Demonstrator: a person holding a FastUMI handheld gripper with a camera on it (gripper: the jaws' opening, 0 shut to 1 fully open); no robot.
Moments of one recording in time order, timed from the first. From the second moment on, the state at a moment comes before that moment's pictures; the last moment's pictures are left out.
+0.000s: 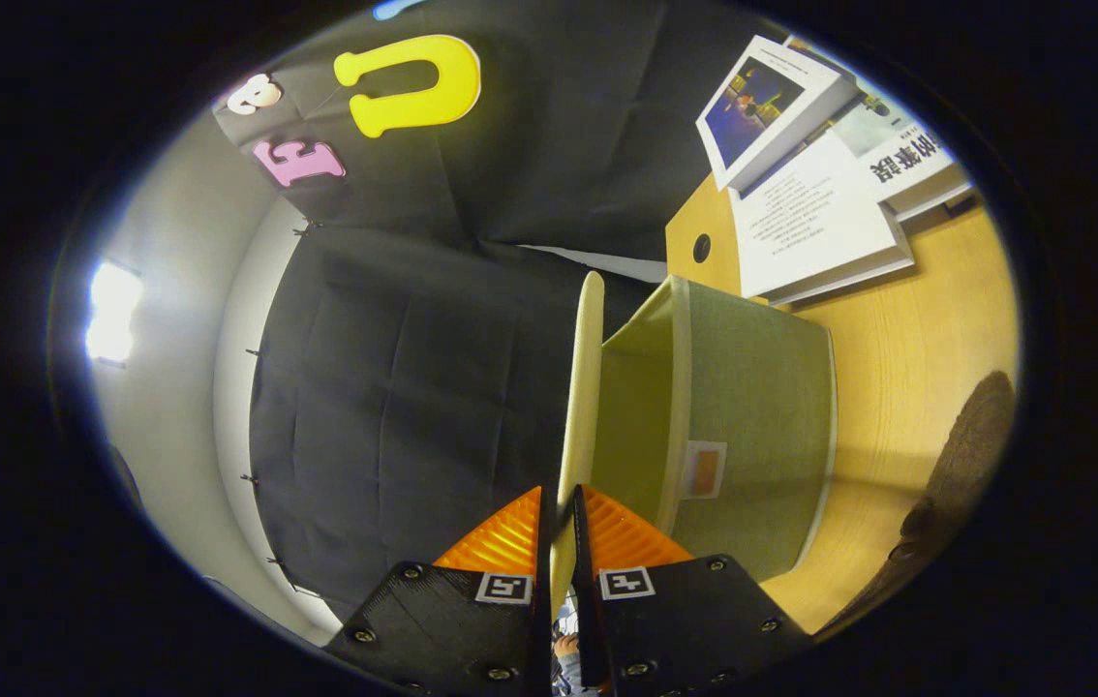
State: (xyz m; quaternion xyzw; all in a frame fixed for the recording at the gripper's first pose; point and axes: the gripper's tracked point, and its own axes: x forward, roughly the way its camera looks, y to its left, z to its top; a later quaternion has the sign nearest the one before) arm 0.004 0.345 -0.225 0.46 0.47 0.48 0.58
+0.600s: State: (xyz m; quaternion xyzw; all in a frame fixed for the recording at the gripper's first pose) arm -0.001 0.405 -0.158 0.37 0.45 0.54 0.61
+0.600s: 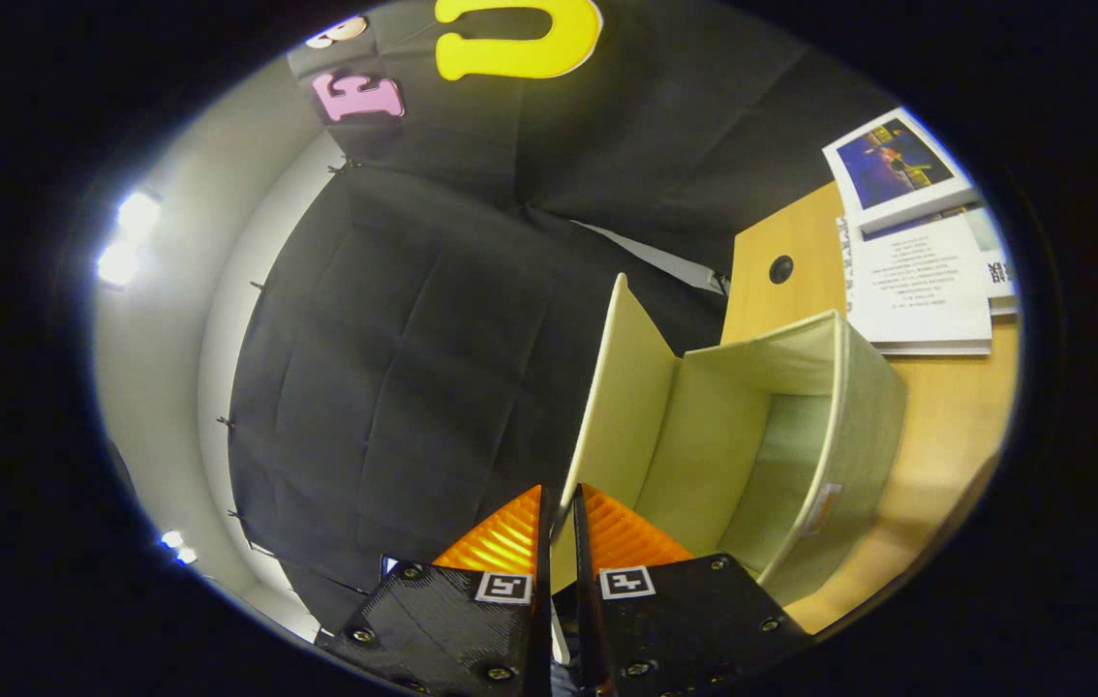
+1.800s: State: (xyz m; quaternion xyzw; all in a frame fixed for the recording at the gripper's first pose) arm -0.011 0.548 -0.134 0.29 0.48 0.54 0.63
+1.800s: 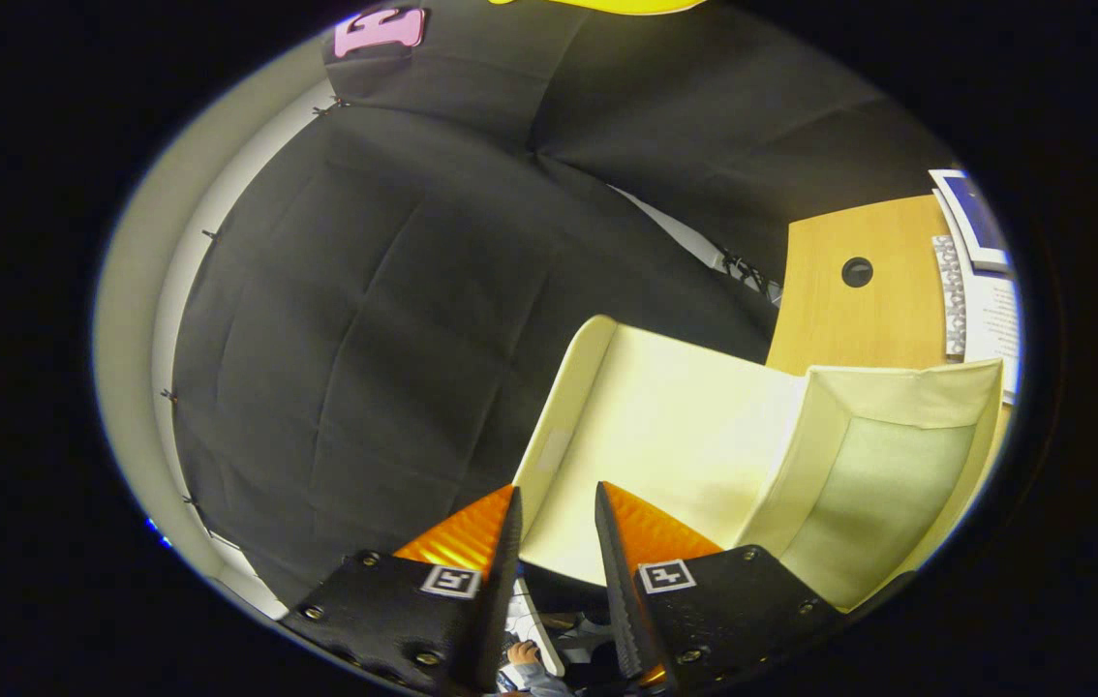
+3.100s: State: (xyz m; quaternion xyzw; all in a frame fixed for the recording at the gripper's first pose) arm 0.016 0.249 -0.193 0.18 0.39 0.35 0.83
